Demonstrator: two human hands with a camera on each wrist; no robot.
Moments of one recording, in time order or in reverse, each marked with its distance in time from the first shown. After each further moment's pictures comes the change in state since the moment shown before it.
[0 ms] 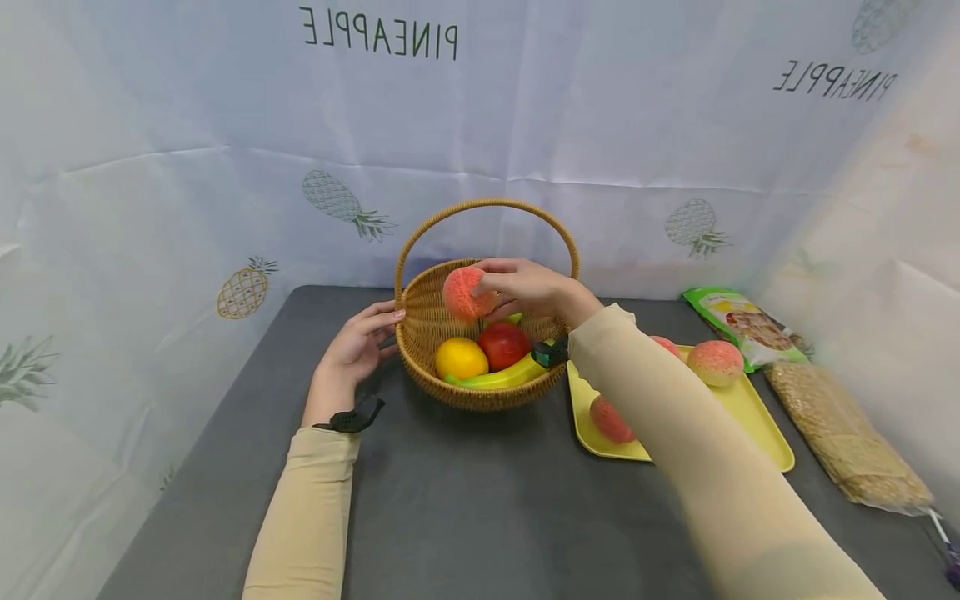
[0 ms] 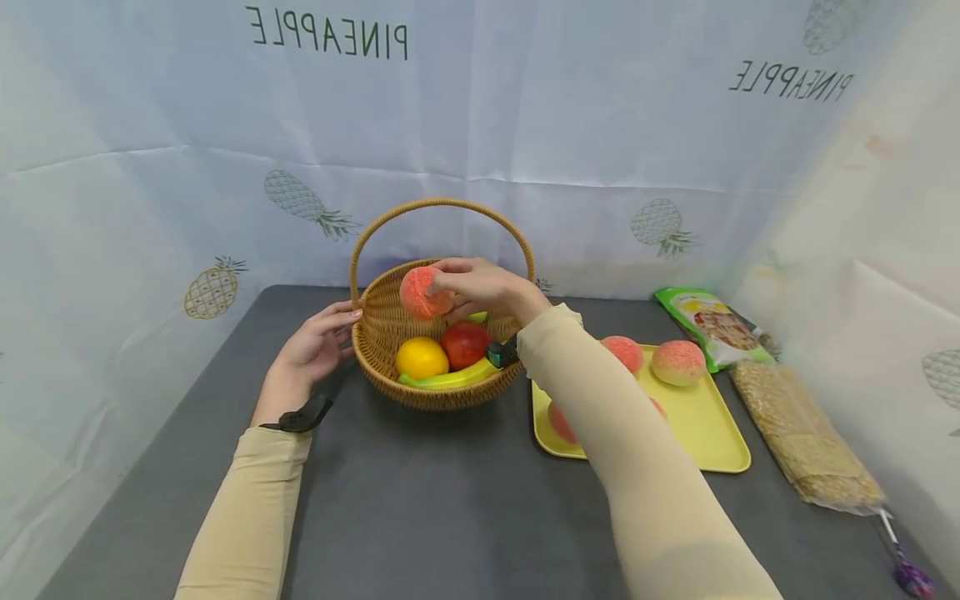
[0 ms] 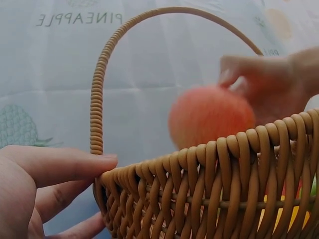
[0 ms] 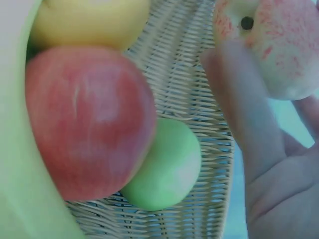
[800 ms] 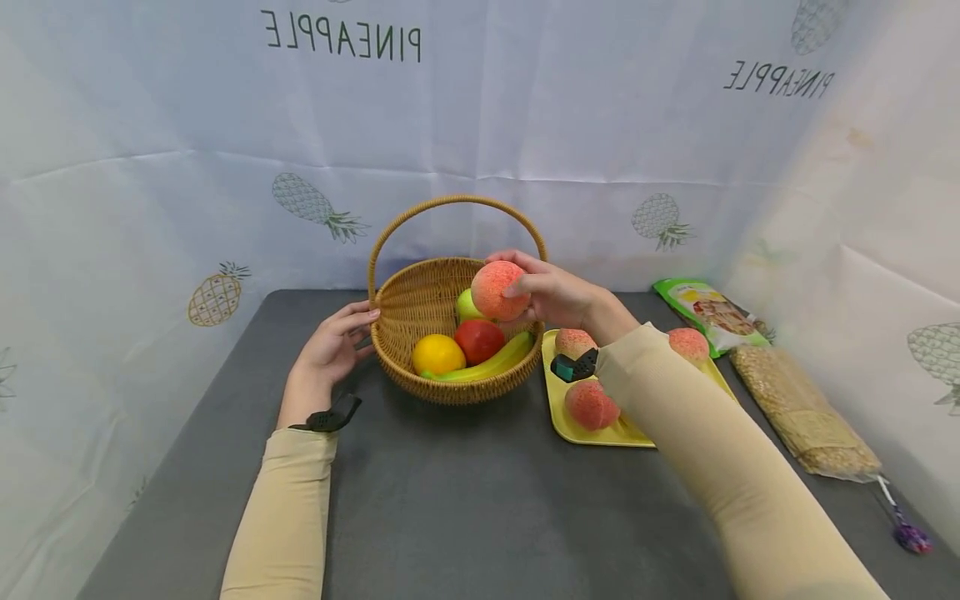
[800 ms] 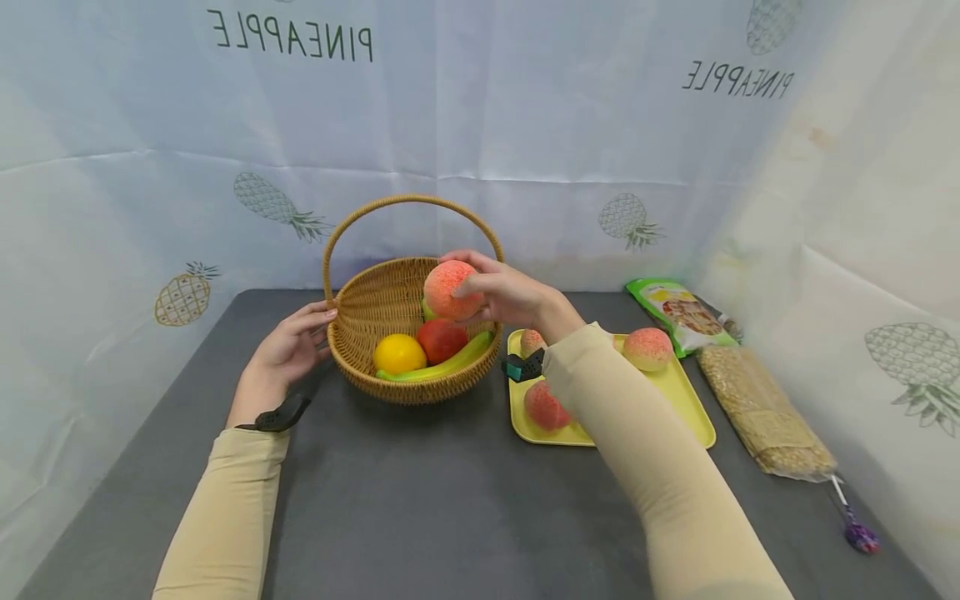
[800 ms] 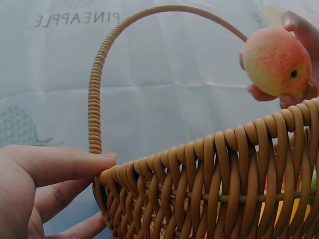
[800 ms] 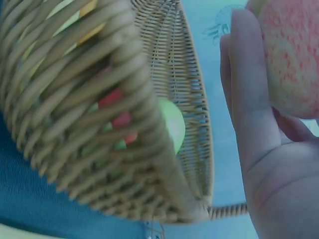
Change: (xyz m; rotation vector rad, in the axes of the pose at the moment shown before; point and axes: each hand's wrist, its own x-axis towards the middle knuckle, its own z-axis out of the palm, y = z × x) left_hand -0.002 0.002 0.001 -0.009 -0.024 -0.013; right_hand -0.074 0.013 -0.022 0.339 -0.078 -0.167
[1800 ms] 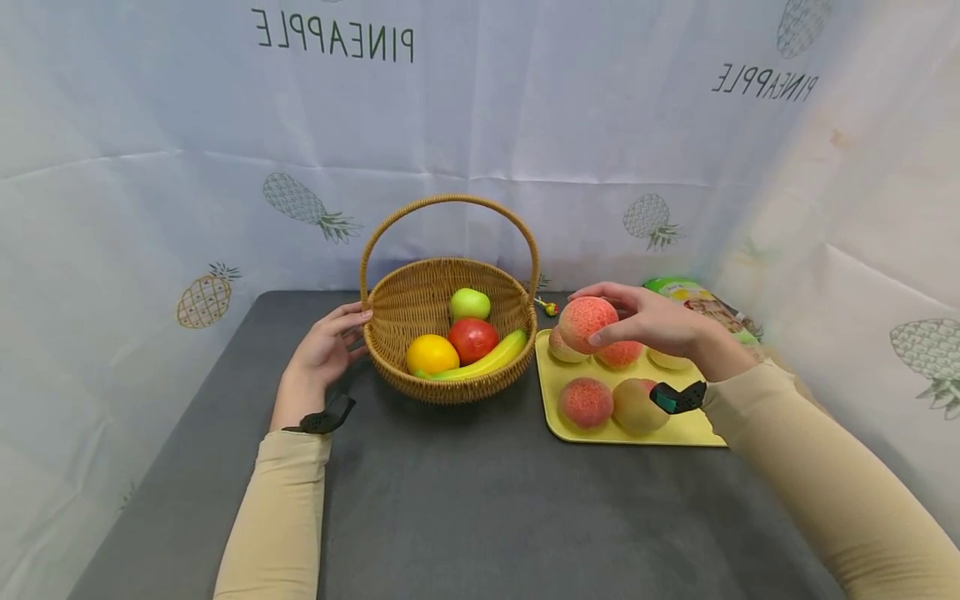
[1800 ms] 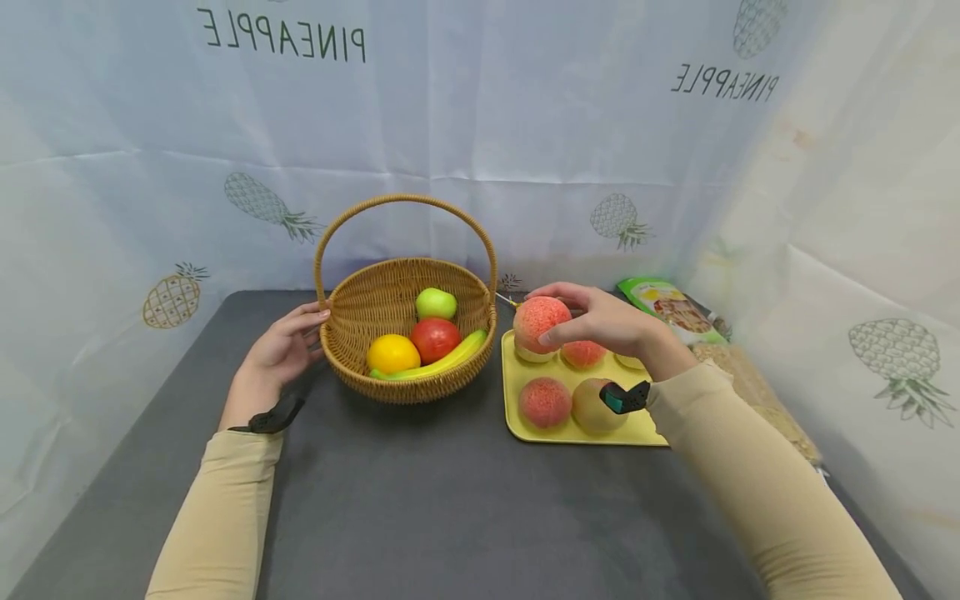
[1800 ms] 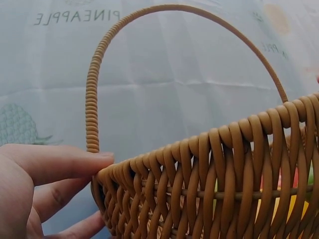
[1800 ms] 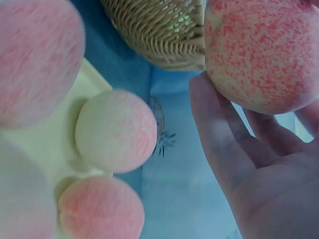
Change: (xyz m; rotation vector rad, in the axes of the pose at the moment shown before) left_hand -0.002 -0.001 0.000 -0.013 0.005 0.005; right_hand -0.124 0.005 -0.056 -0.514 0.149 0.086
